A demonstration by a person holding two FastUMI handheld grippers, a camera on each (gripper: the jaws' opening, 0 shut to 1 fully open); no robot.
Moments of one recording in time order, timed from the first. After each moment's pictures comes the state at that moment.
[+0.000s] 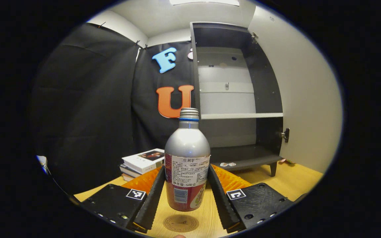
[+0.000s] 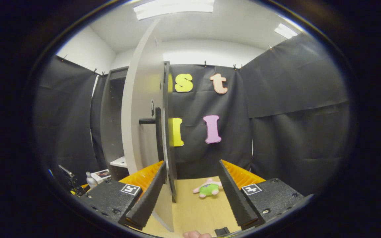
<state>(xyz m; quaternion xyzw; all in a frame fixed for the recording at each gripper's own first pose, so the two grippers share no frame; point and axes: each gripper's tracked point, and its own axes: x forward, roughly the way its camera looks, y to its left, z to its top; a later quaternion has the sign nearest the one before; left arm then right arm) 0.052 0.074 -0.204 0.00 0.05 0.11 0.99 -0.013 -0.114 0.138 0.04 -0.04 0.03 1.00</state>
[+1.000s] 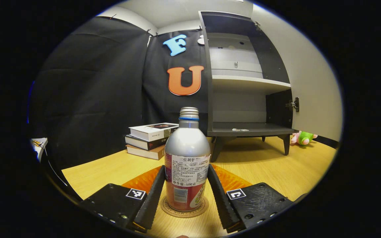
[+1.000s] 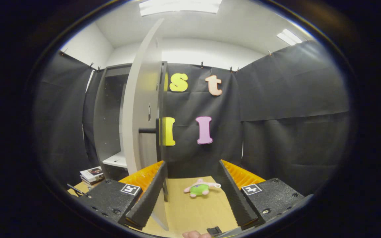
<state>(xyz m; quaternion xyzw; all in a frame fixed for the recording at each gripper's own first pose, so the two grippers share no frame) 0.031 0.080 -0.297 -0.01 0.08 0.14 0.99 -0.017 -0.115 0.152 0.02 -0.03 -0.01 1.00</state>
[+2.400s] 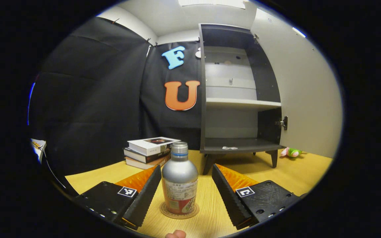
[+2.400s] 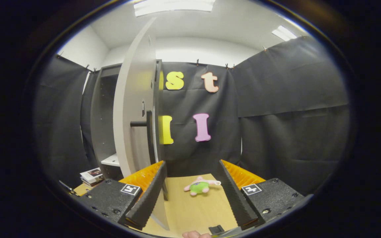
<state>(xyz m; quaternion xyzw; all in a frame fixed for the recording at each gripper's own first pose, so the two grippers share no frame) 0.009 0.067 -0.214 -0.01 0.01 0.12 0.99 -0.012 -0.126 0.134 0.04 -0.02 -0.02 1.00</state>
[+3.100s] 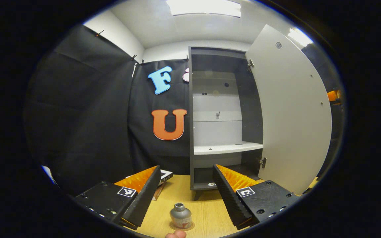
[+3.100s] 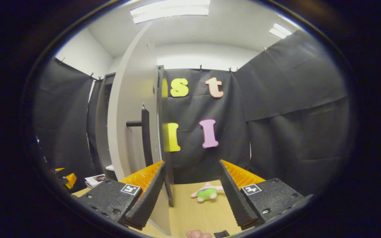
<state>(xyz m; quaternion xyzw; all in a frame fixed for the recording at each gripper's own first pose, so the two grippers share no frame) -0.010 0.059 -0.019 0.02 -0.01 0.05 1.00 0.011 -0.130 0.129 0.06 -0.07 0.02 1.00</state>
